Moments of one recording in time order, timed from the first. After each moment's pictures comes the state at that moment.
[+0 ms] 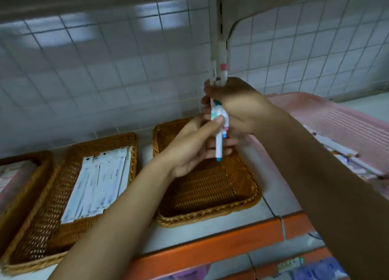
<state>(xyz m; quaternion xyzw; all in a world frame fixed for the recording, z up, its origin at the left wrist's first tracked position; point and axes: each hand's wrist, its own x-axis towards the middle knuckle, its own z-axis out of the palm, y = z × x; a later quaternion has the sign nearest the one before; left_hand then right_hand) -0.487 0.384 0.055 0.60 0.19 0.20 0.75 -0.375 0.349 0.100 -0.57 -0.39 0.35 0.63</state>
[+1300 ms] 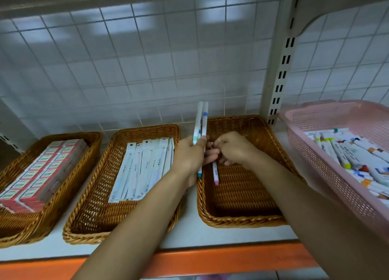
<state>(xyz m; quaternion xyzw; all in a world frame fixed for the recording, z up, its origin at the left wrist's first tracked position) -0.552 0.434 0.013 0.49 0.43 0.38 0.66 -0.433 0.420 0.003 -0.75 -0.48 0.33 0.31</state>
